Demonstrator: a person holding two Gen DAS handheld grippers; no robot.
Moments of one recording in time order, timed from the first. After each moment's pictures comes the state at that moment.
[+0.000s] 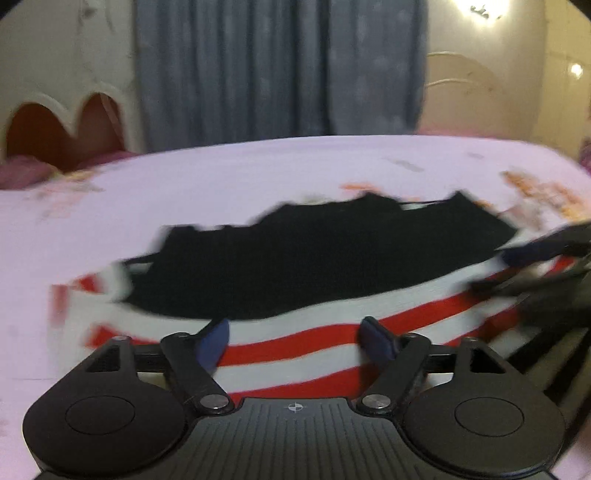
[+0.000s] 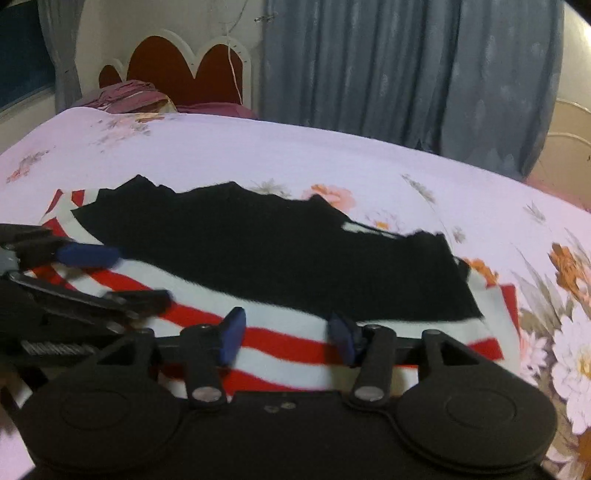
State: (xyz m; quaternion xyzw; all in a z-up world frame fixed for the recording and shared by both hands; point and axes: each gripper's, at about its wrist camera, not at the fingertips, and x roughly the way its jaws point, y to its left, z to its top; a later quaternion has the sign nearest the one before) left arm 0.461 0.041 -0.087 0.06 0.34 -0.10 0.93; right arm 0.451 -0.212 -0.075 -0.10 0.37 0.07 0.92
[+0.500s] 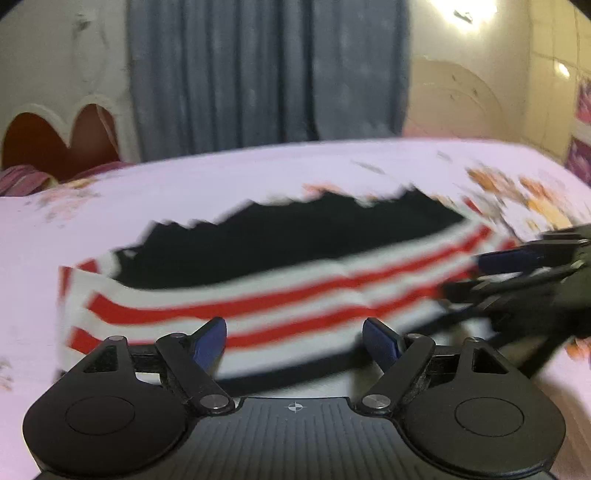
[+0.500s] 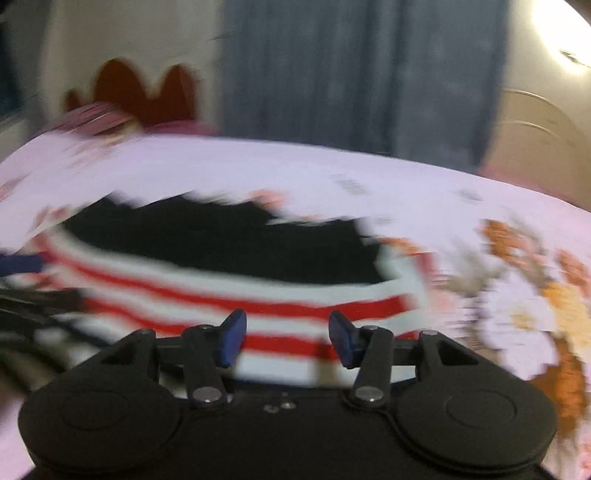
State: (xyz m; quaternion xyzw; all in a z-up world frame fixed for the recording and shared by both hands) left arm 0.403 0.001 -0.074 0.06 0.34 -0.14 0.93; right arm 0.395 -0.217 -0.070 -0.07 0.36 0.07 0.93
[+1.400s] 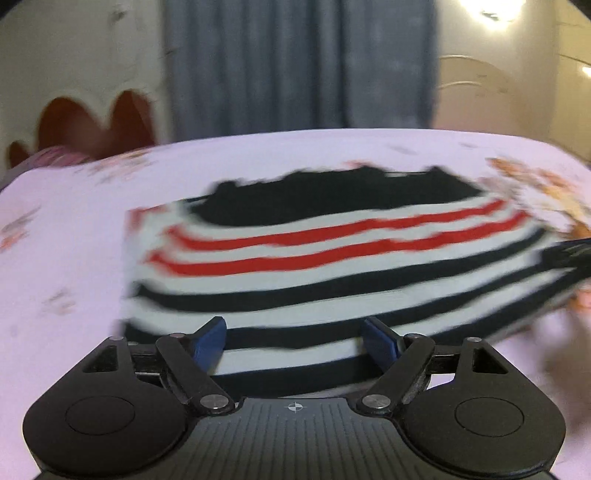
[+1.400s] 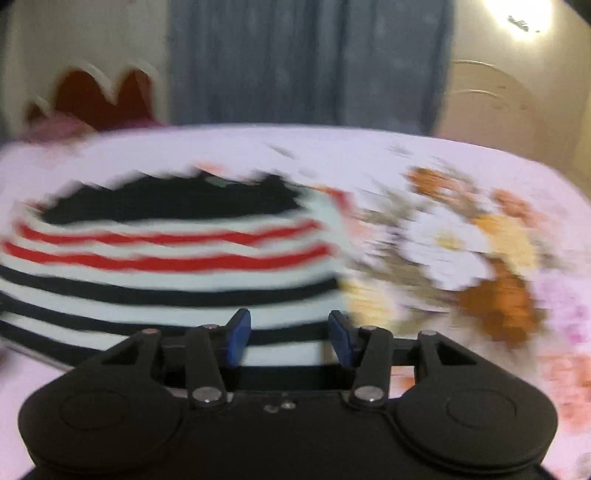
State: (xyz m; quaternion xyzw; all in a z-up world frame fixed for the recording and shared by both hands) left arm 0.345 0.035 -0.074 0.05 0.34 -0.10 0.93; right arm 0.328 -0.254 -0.058 -0.01 0.35 0.02 0.93
